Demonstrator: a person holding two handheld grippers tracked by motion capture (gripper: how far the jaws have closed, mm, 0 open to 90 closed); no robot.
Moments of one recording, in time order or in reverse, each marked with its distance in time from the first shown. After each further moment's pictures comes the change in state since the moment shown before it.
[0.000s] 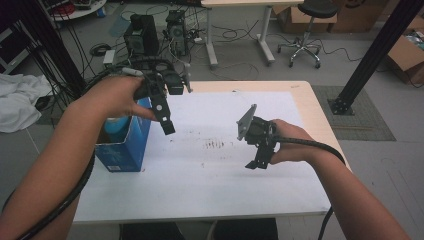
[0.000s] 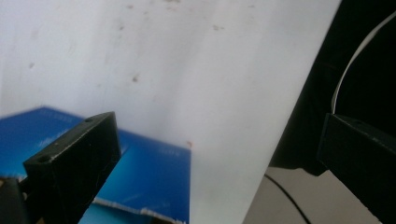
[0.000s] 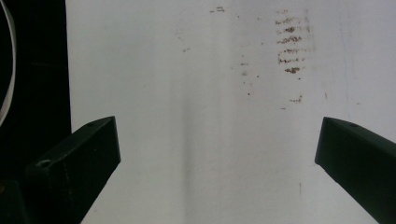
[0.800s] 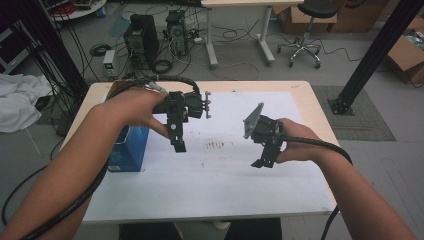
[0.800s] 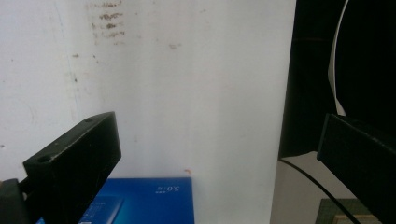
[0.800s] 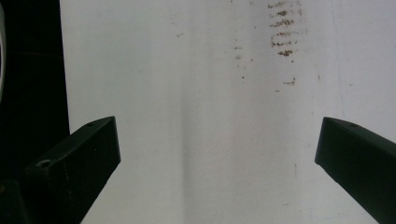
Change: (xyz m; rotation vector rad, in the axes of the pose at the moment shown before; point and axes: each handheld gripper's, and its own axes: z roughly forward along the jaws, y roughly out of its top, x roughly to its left) left arm -0.025 0.033 0.031 0.046 -0.042 0.258; right arm -0.001 -0.013 -0.008 0.009 -0.017 0.019
